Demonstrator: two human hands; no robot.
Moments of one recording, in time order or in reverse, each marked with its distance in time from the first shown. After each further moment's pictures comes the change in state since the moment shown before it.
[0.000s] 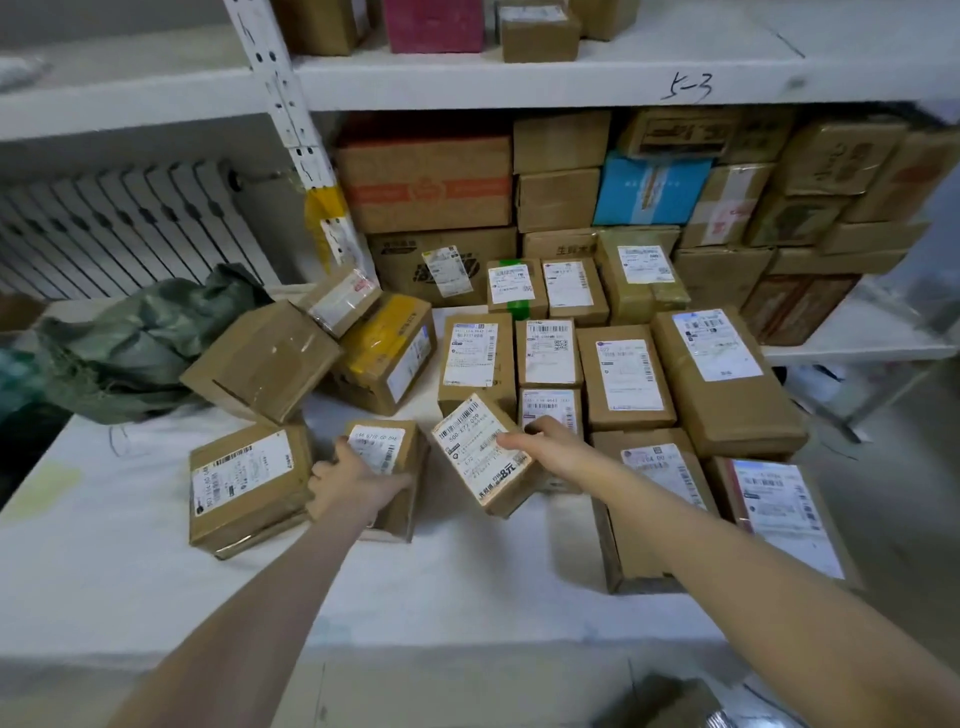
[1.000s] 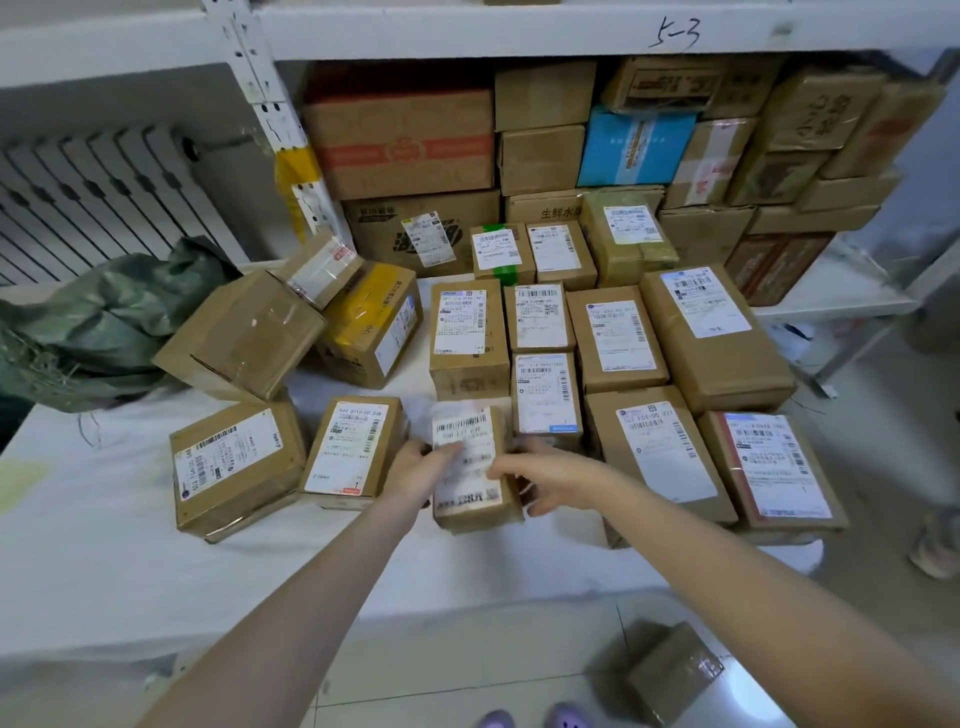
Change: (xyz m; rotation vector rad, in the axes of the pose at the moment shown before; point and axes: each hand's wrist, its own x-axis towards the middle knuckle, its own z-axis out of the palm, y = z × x) left_hand -0.036 0.024 0.045 -0.669 -0.380 0.092; right_hand -0.021 0.030 0.040 0.045 -0.171 0.288
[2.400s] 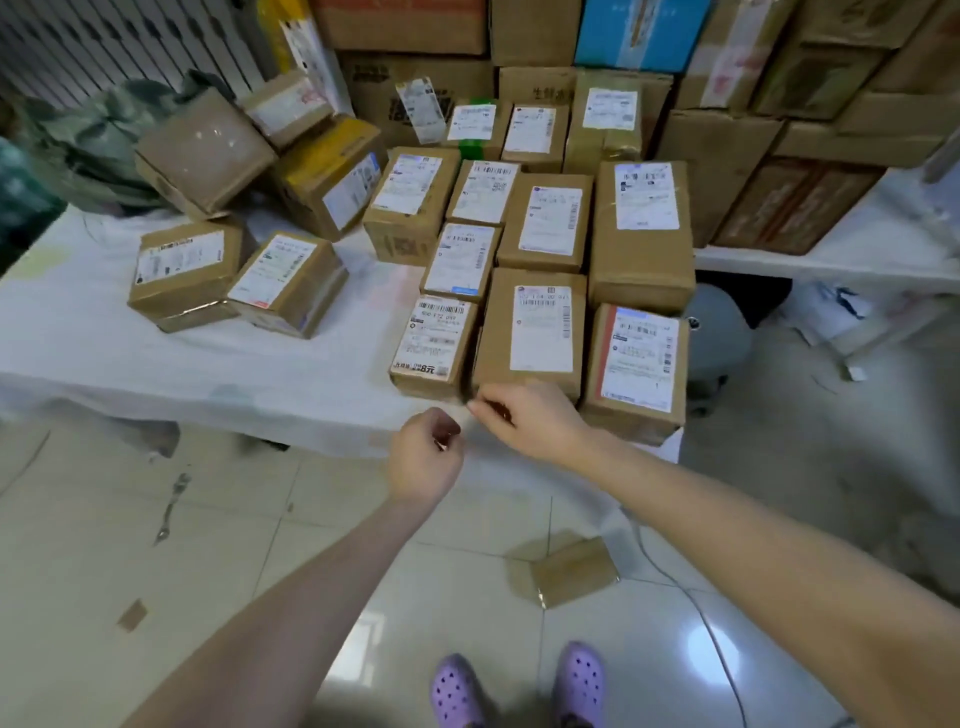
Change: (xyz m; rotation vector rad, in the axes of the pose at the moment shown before) left_hand -0.135 -0.096 0.205 0.319 0.417 0.345; right_hand -0.083 0.152 -0.098 -0.841 0.252 -1.054
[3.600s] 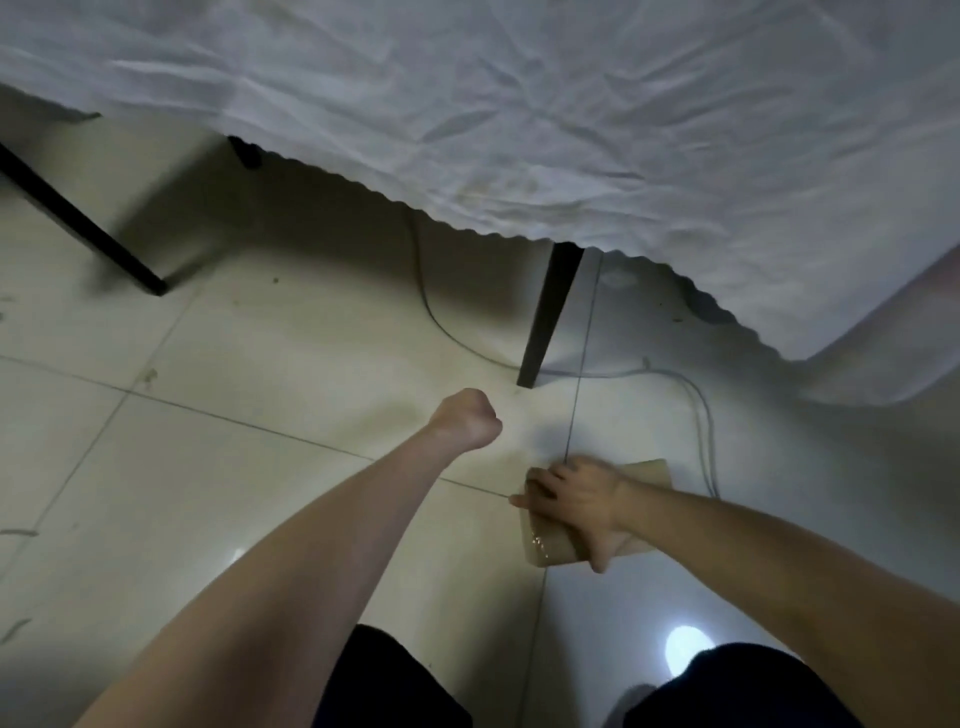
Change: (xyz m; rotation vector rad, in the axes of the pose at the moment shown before) left_hand 0.037 -0.350 0.395 0.240 -0.512 -0.273; right_hand -0.184 0.367 0.488 -0.762 -1.056 -0.344
